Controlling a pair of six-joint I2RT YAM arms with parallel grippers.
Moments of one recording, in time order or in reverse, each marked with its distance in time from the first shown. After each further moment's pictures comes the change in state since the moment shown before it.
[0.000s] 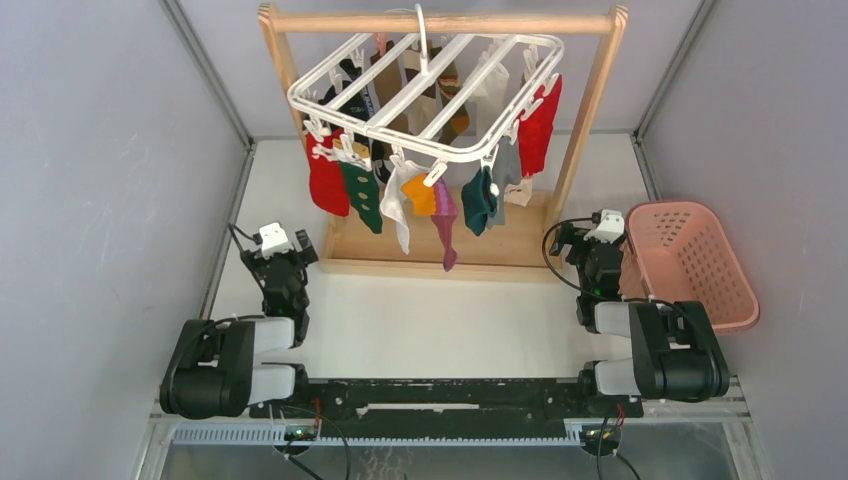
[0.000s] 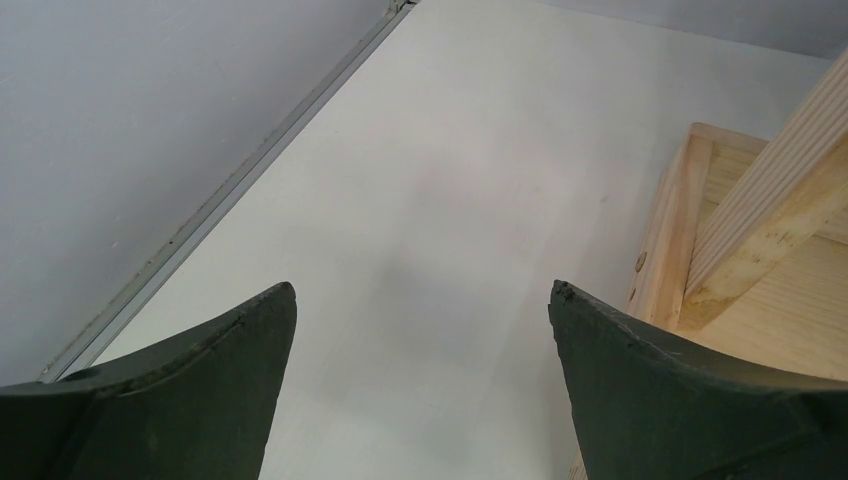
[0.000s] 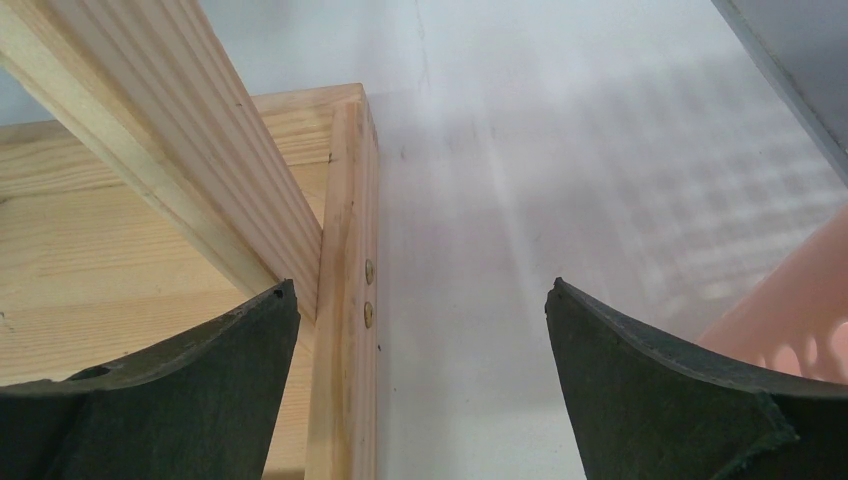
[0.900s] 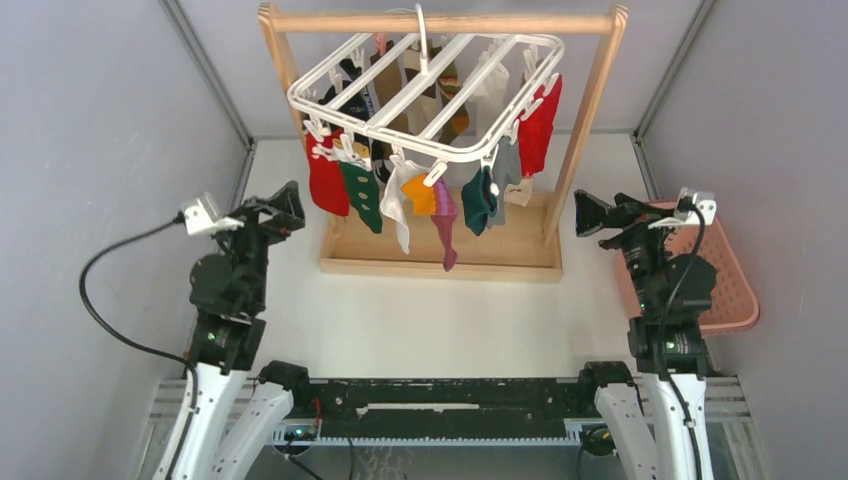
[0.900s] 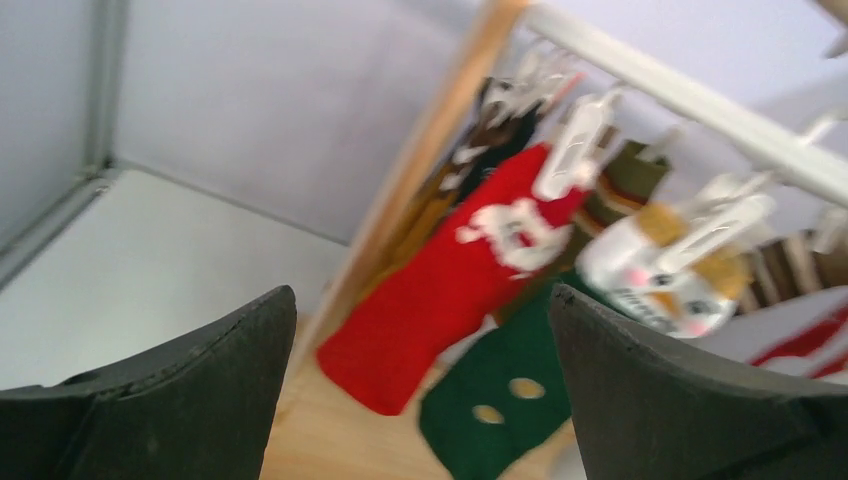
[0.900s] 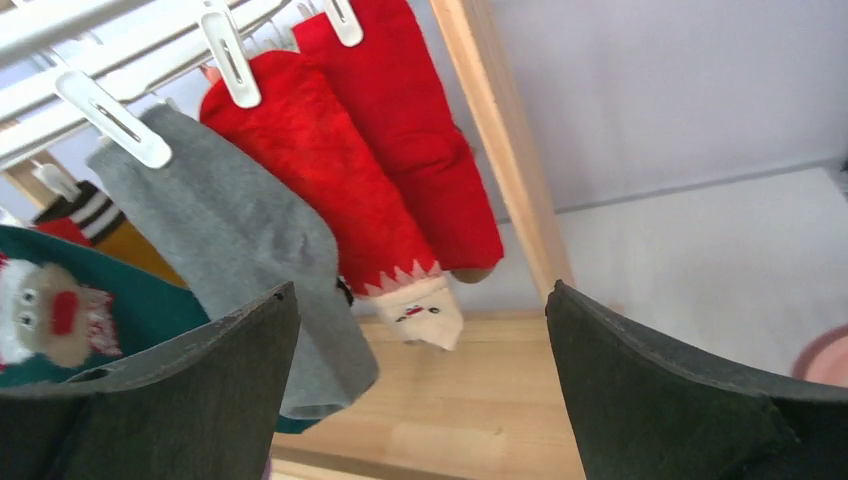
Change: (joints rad) left arm -0.180 -0.772 0.547 -1.022 0.146 -0.402; right arm -0.009 -0.873 0.520 -1.028 -0.241 0.307
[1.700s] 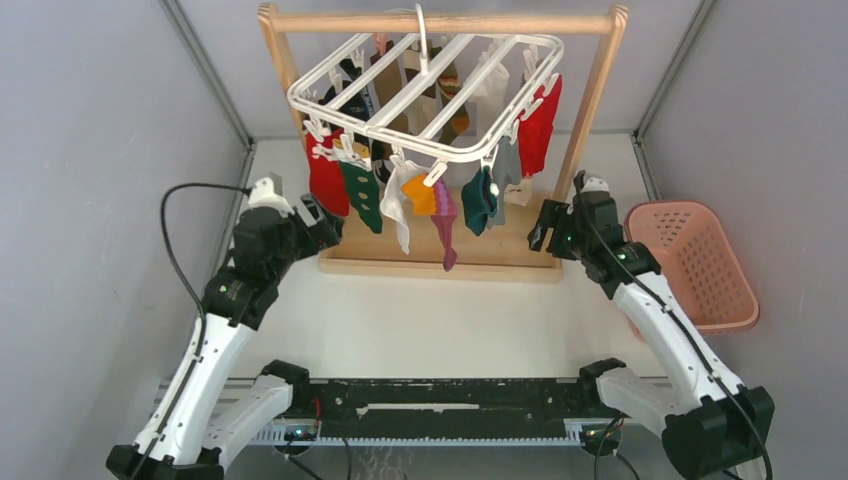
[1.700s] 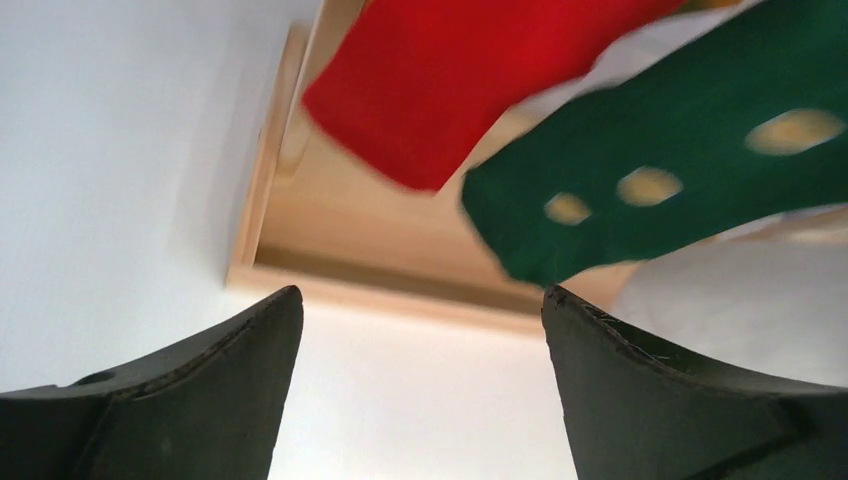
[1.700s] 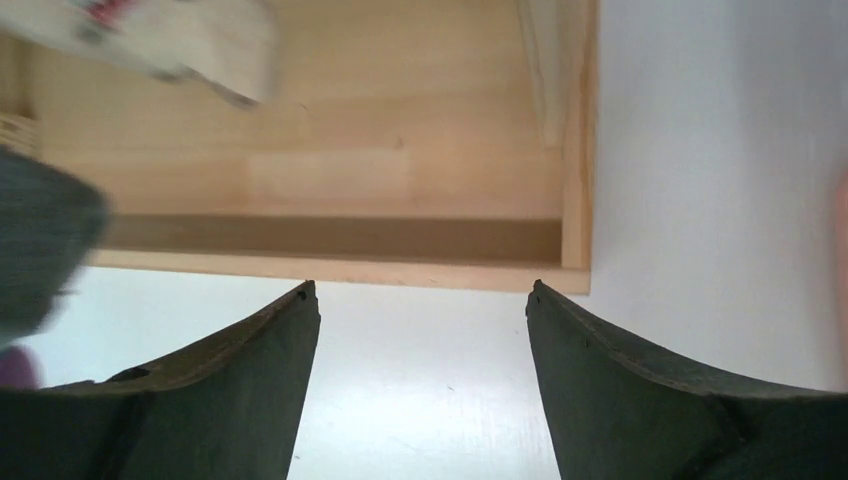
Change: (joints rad) left arm -0.065 0.305 0.303 -0.578 0.191 -0.099; right arm 0.260 0.507 0.191 -0.502 0.172 -0.004
